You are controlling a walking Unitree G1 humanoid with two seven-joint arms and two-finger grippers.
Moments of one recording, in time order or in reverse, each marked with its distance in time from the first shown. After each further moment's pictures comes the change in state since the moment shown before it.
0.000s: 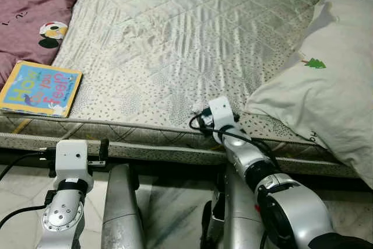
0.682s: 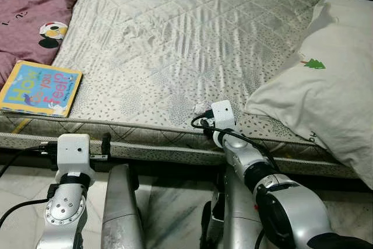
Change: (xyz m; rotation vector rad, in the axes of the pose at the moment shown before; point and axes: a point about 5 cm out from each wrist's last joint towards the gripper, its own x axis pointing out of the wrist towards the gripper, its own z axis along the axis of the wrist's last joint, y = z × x) left arm 0.006 -0.003 0.009 -0.015 -0.036 -0.005; right arm 0.000 0.005 -0.006 0.116 0.041 0.017
